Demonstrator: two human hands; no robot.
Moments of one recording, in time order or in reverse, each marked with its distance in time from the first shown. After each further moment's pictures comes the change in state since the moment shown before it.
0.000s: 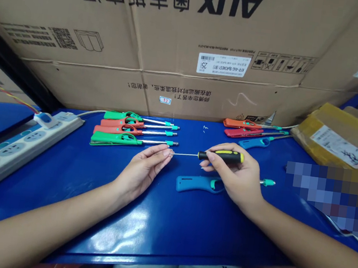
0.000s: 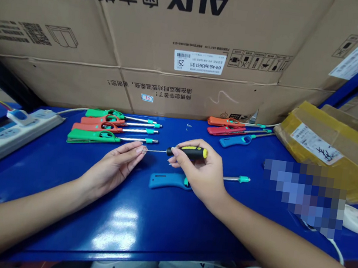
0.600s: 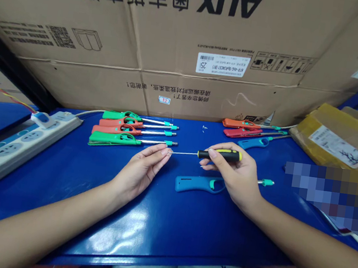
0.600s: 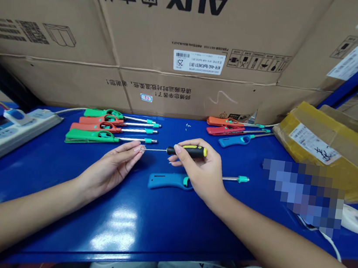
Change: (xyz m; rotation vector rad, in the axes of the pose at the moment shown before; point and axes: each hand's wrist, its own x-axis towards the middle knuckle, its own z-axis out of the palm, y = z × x) left_hand 0.000 0.004 0.004 -0.036 0.035 -0.020; right_hand 0.003 0.005 -0.004 0.037 -0.021 0.025
